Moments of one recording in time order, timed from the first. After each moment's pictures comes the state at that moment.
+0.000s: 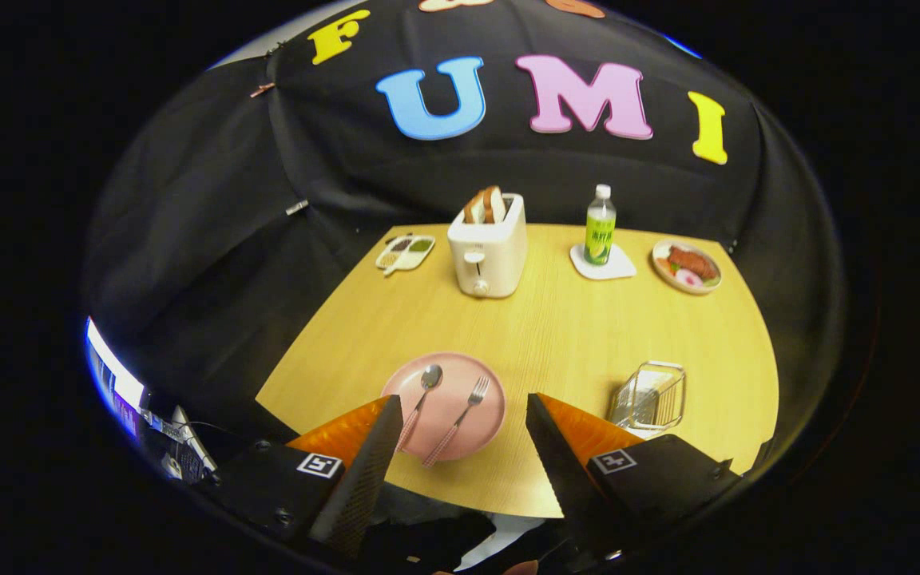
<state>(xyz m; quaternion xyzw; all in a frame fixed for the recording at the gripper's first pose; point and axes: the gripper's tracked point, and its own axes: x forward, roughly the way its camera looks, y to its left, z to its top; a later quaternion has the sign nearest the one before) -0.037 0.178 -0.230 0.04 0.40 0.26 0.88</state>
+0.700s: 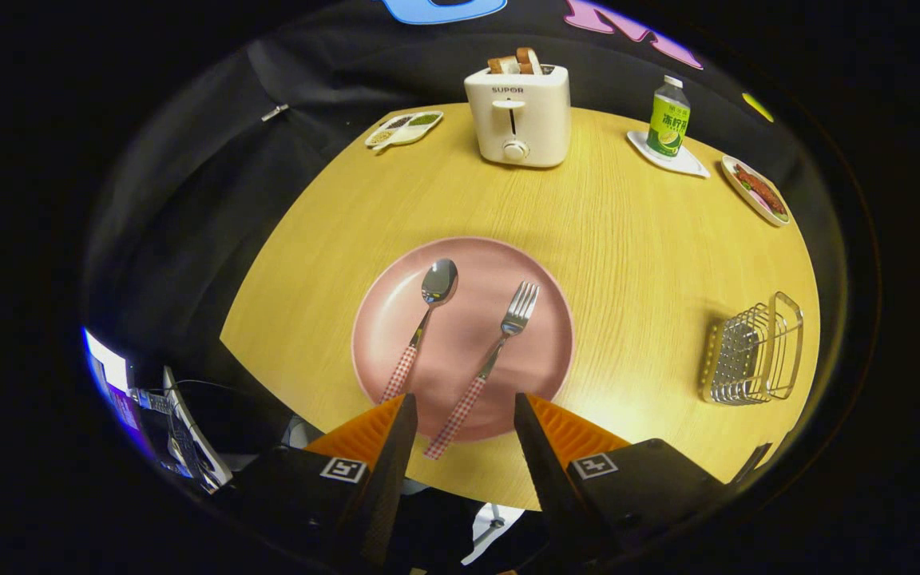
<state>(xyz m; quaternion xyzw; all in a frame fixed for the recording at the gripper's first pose) -0.043 0.246 -0.366 -0.01 0.54 0.27 0.80</state>
